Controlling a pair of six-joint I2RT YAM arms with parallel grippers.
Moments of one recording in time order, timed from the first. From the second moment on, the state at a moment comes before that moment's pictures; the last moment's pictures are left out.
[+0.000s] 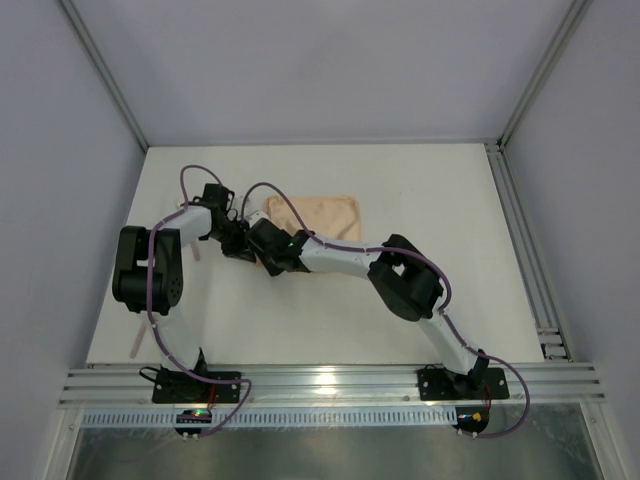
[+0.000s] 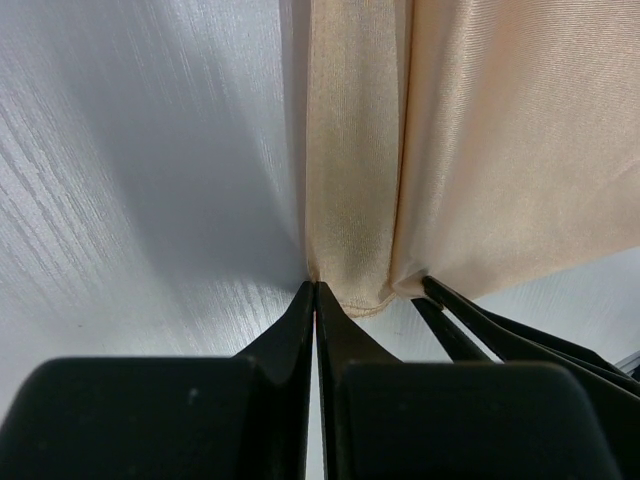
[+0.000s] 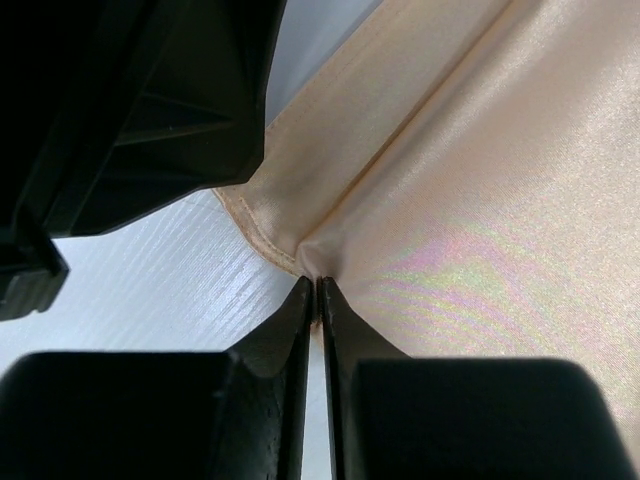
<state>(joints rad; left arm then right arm) -0.10 1.85 1.13 -0.55 0.40 -0.14 1.01 2.25 1.71 -0.36 0.20 0.23</state>
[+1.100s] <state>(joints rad) -0.10 1.80 1.07 -0.58 0.40 -0.10 0.90 2.22 1.83 -0.43 -0.05 0.51</state>
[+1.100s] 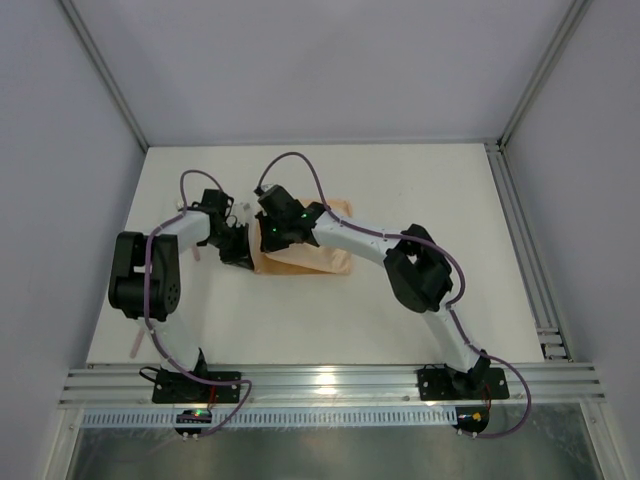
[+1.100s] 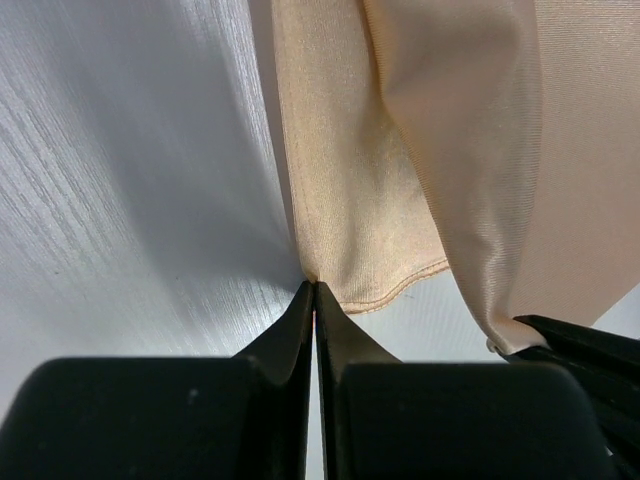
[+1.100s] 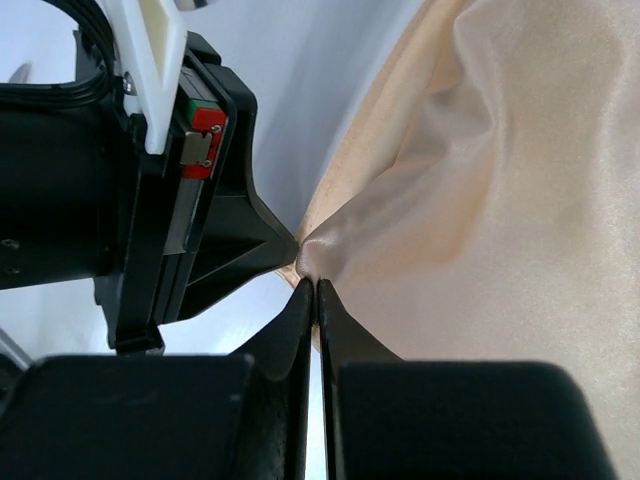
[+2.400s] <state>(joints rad) -0.08 1.75 1.14 -0.71 0.36 -0.04 0.90 2.26 1.74 -0.28 -0.23 0.55</state>
